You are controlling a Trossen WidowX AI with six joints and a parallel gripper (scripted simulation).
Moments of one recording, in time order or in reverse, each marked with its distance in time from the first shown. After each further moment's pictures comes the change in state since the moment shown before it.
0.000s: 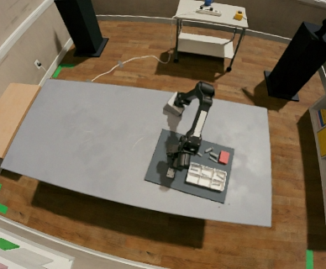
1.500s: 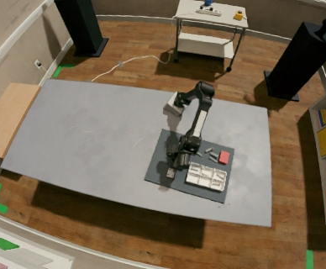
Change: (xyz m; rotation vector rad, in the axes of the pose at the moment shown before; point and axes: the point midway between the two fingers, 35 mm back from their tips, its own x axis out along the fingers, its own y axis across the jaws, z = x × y) arm -0.001 0.000 0.000 -0.002 0.013 -0.001
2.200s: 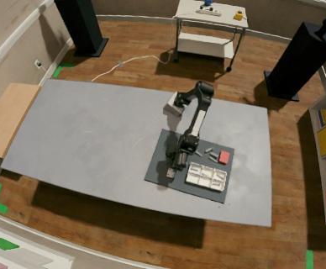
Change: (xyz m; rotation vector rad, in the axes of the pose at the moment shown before) arm -0.001 0.000 -0.003 -0.008 0.087 0.002
